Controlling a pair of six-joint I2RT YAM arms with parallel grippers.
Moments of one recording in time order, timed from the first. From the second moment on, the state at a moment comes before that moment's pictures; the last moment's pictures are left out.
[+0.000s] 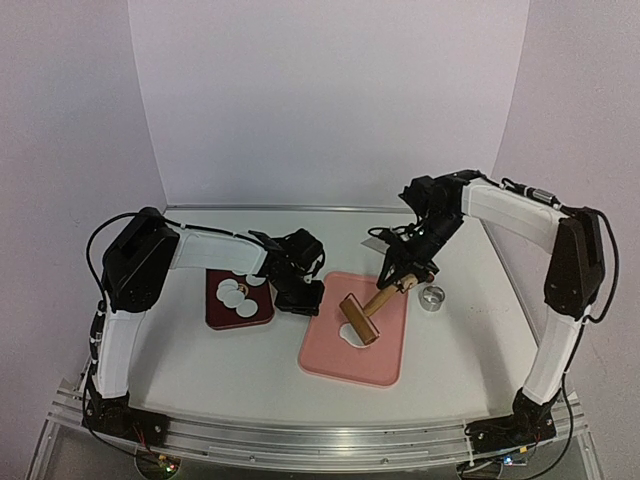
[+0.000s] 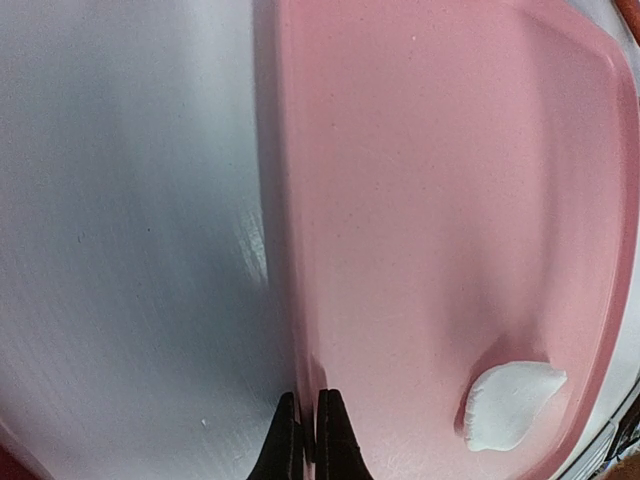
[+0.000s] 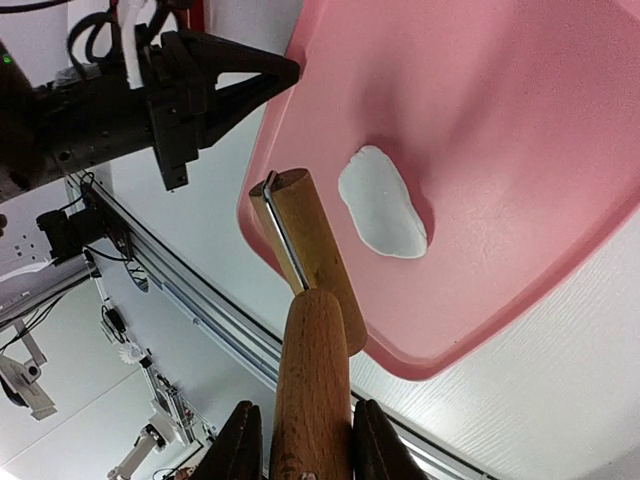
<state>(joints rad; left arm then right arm) -0.87 2.17 1.56 -0.51 0.15 -0.63 0.51 1.89 1.64 -1.22 -0.63 0.27</state>
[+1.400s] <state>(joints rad) -0.87 2.17 1.56 -0.50 0.20 -0.63 0.54 1.96 1.51 -1.01 -0.56 0.56</state>
